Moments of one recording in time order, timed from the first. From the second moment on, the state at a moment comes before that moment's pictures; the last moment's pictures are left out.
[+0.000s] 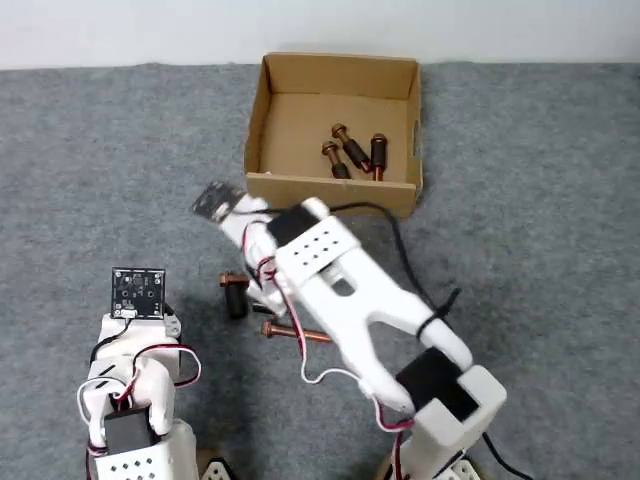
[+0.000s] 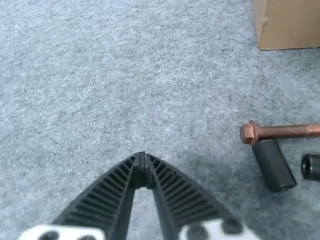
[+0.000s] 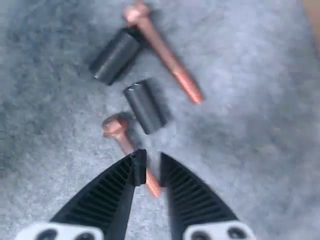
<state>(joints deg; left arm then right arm) -16.4 -103.4 96.9 57.1 -6.3 -43.0 11.7 3.2 76.2 16.2</state>
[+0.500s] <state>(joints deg) -16.4 -103.4 96.9 57.1 -6.3 -44.7 33.1 -12.0 76.1 16.4</state>
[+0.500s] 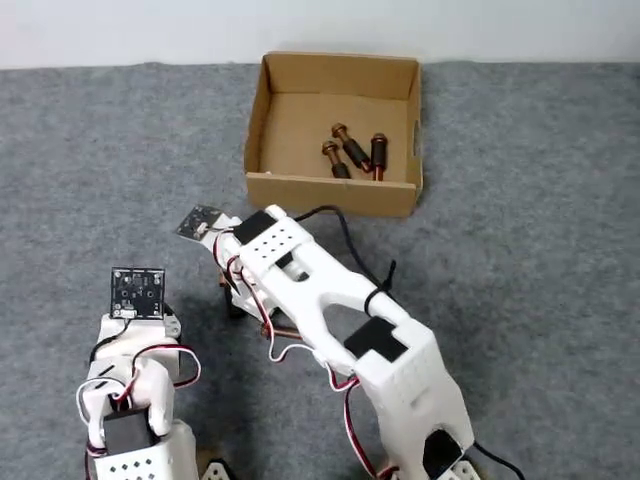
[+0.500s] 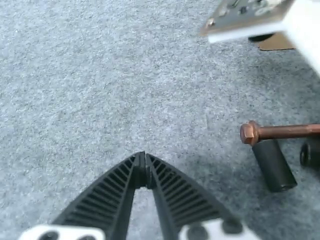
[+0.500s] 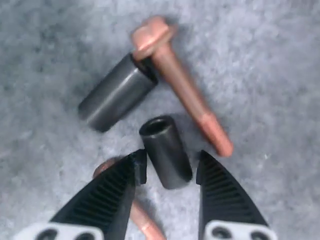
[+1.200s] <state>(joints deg) -15.9 -99.5 96.9 53.5 -6.3 -41.8 37.2 -26.7 96.4 6.4</state>
